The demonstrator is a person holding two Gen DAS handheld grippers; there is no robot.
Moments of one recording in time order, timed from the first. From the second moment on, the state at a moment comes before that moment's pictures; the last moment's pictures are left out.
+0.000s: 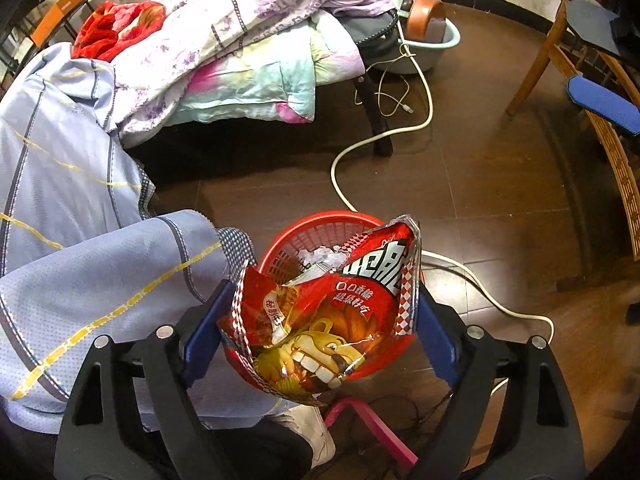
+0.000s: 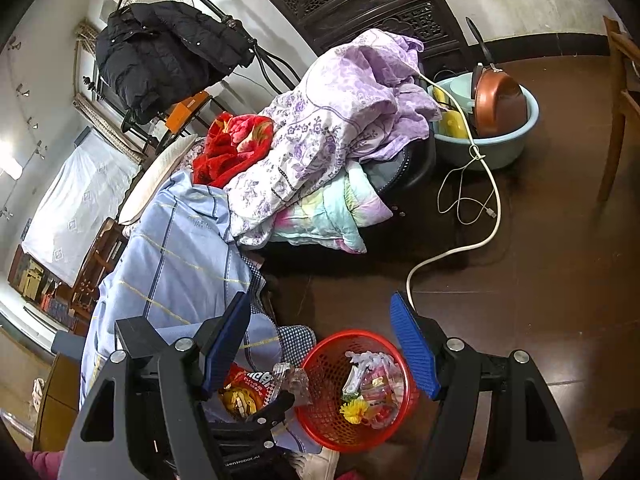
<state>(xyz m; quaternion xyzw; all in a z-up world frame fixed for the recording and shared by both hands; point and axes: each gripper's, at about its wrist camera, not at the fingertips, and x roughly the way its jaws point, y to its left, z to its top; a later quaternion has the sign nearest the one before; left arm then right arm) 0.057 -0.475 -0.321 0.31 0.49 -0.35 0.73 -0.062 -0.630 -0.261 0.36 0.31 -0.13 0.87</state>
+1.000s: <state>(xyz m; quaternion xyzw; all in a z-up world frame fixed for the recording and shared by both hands) 0.058 -0.467 -0.305 0.28 0.48 -0.36 0.74 -0.060 -0.626 -0.266 0.37 0.32 -0.12 0.86</state>
